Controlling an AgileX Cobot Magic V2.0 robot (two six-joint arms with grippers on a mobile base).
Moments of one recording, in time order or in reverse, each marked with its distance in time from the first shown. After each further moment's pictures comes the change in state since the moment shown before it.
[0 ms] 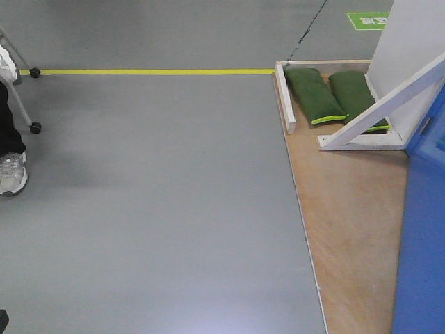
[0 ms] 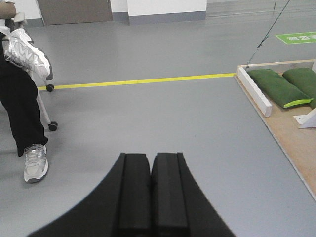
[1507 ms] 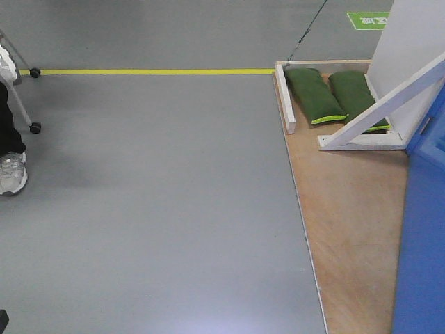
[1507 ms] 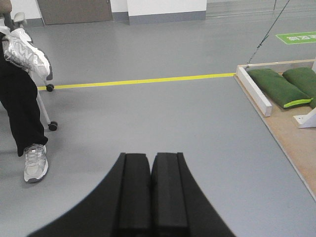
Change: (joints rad) left arm 0.000 0.000 0.000 0.000 0.000 0.000; right arm -0.997 0.866 -0.546 1.355 -0.297 0.000
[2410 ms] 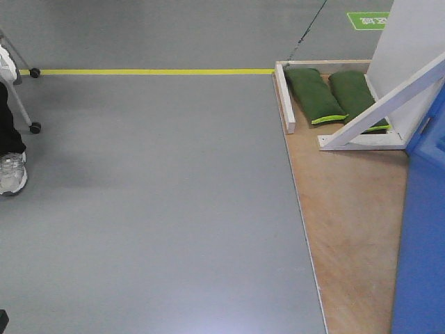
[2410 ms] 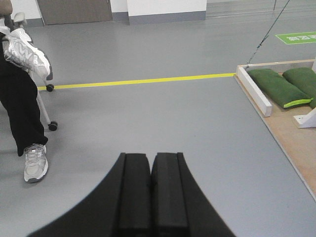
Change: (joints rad) left arm 0.000 0.000 0.000 0.000 0.000 0.000; right arm -0.009 0.381 -0.345 0.224 0.314 -0.009
